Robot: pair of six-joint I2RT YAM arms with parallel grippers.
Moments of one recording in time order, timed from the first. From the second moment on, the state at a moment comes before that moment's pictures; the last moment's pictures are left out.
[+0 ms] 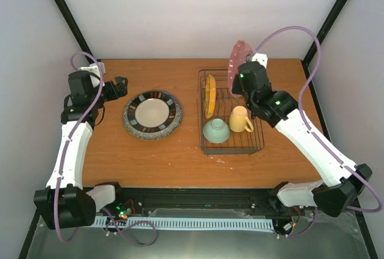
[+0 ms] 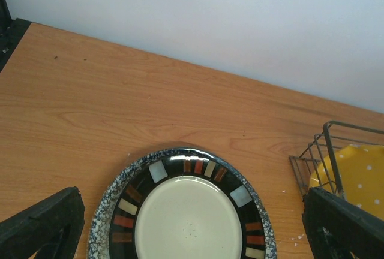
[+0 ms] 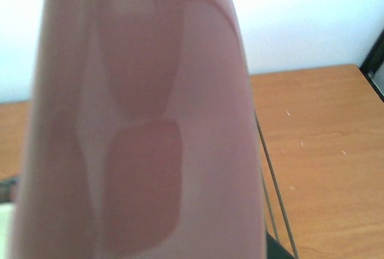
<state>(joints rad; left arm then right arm) 0.11 1.13 1.08 -0.43 0.29 -0.25 0.63 1.28 1.44 -0.64 0.55 0.42</state>
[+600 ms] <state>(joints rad) 0.11 1.14 1.06 -0.43 0.25 -0.23 0.60 1.43 1.27 -0.61 0.50 0.42</state>
